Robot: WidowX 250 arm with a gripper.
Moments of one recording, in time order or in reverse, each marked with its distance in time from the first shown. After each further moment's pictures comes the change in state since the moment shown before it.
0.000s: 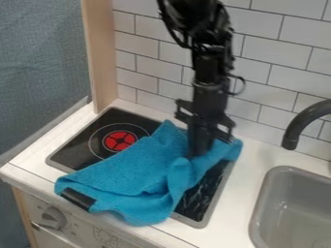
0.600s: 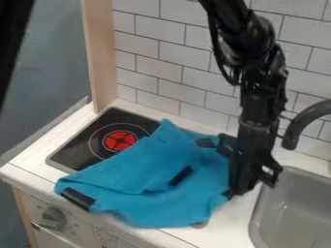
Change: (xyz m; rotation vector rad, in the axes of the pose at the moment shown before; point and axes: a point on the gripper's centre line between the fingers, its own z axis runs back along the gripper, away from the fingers) arm 0.010 -0.075 -0.032 -0.023 0.031 -0.158
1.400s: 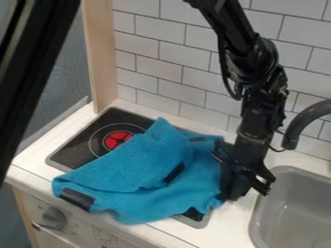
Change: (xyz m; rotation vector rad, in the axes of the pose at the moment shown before) arm 0.011 0.003 -0.033 0.096 0.048 0.033
